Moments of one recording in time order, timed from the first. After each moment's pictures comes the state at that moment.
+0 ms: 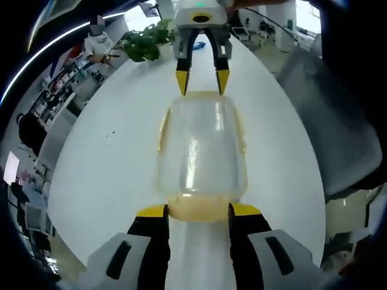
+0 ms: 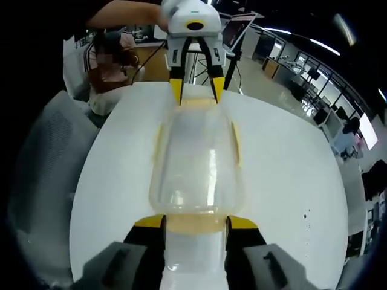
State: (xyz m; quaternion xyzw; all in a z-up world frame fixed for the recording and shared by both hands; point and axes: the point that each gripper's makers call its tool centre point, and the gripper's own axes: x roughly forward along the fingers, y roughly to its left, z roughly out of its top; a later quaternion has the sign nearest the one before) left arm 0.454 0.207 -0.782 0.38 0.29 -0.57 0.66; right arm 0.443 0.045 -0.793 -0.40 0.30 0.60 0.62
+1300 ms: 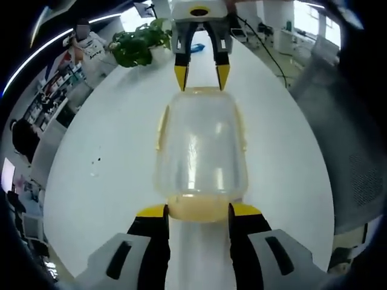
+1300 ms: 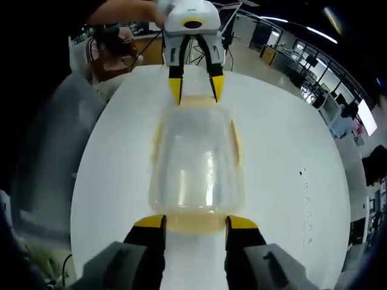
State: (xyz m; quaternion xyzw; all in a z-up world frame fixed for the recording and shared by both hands) left arm 0.466 0.107 -0.804 0.38 0.29 -0.58 0.66; right arm 0.452 -0.054 -0.804 -0.41 0.35 0.58 0.61
